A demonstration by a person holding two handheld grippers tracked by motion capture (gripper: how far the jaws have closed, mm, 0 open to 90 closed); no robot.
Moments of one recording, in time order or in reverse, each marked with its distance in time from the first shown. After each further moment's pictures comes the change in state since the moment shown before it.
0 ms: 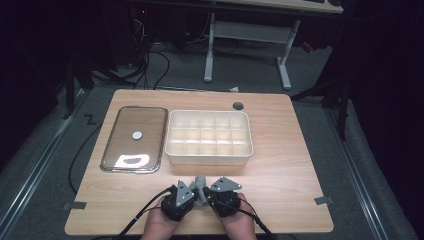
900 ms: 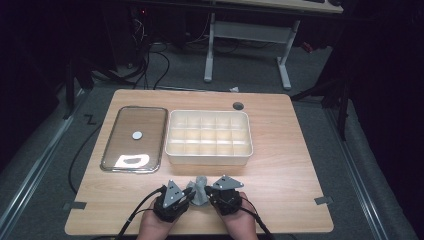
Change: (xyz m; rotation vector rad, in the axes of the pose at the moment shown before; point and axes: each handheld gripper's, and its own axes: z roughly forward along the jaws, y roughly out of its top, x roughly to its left) left arm 0.014 -0.005 -0.024 -0.111 -0.040 -0.081; right arm -0.009 -0.005 0.005 0.005 0.003 0.024
